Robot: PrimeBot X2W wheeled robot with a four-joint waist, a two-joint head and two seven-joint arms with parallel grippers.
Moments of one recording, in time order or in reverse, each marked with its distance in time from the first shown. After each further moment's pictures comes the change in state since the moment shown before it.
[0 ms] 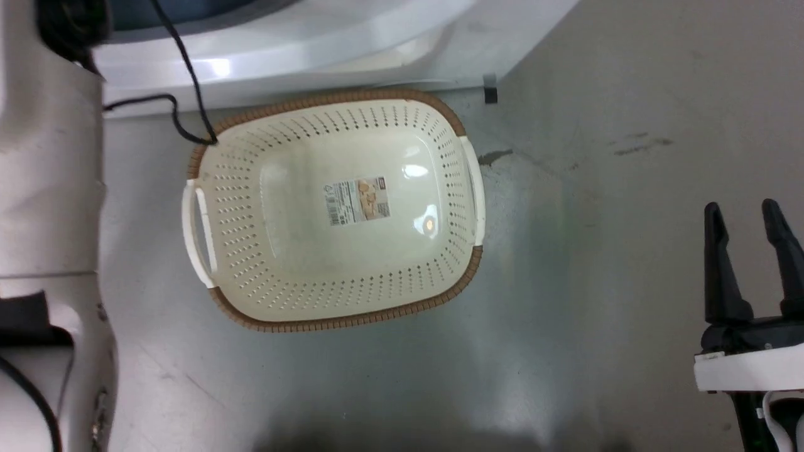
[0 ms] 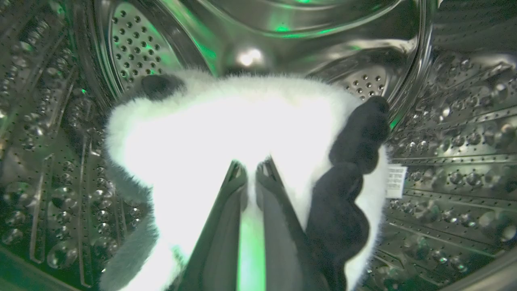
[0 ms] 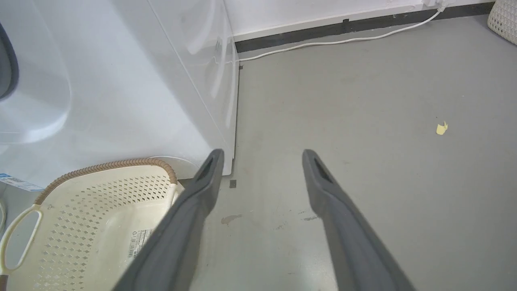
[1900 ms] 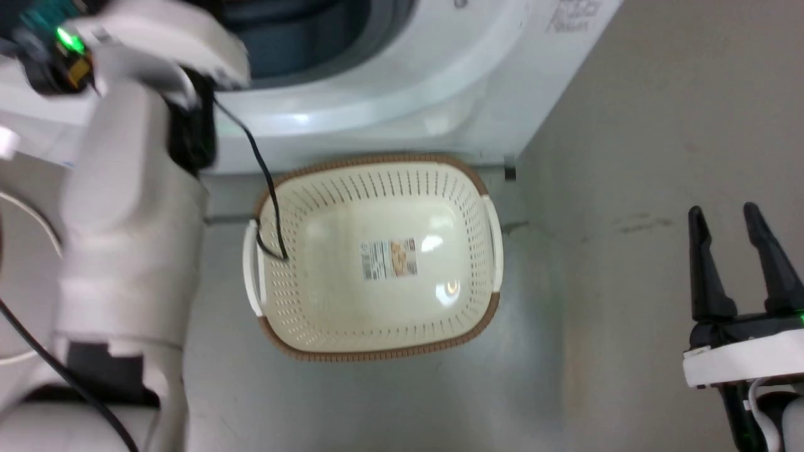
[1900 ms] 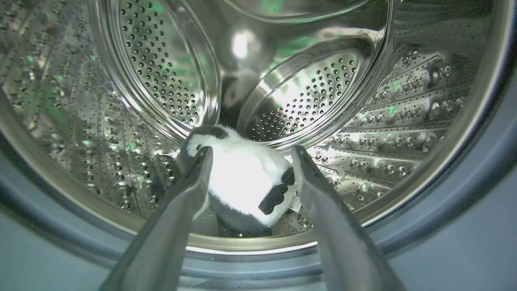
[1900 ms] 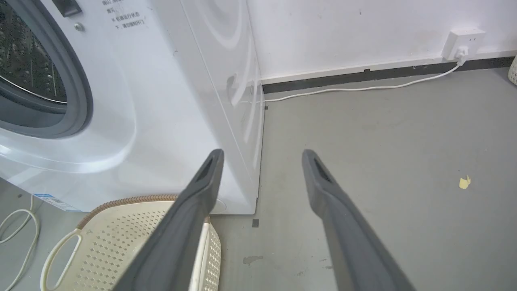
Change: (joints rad) left arm 0.178 -0.105 -0.001 0.134 -0.014 -0.087 -0.013; right arm -0.034 -0.019 0.018 0.076 0.001 0.000 0.009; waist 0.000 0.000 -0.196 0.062
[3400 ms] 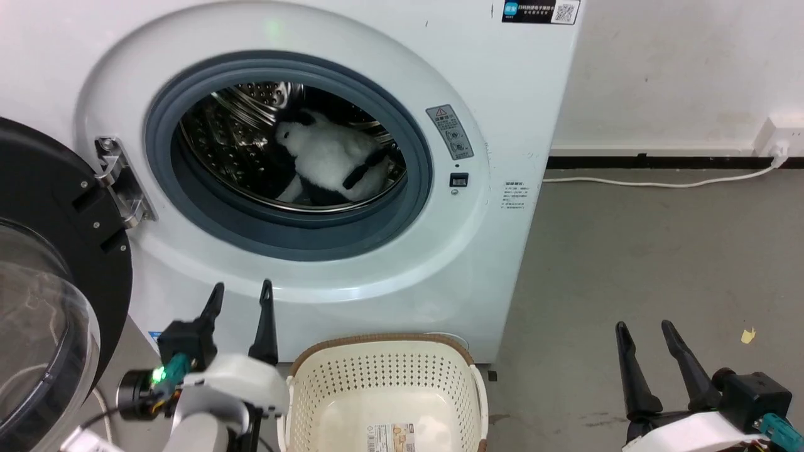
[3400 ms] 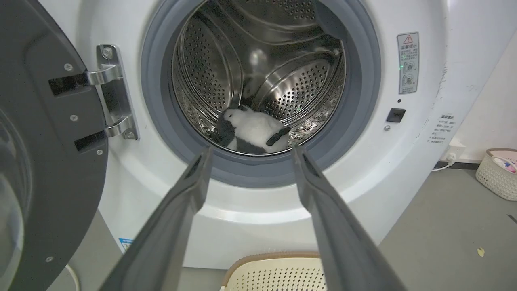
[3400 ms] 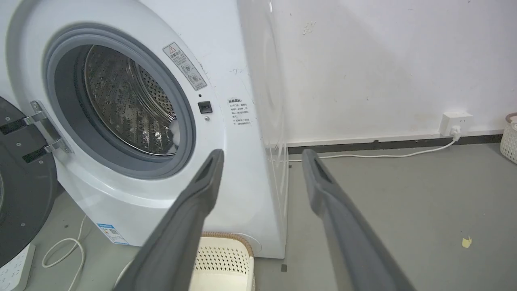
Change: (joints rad) left arm 0.858 -0.010 -0.047 -0.349 0.058 0.044 0.000; right arm 0.158 0.081 0.072 0.219 -0.037 0.000 -0.075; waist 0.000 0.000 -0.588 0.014
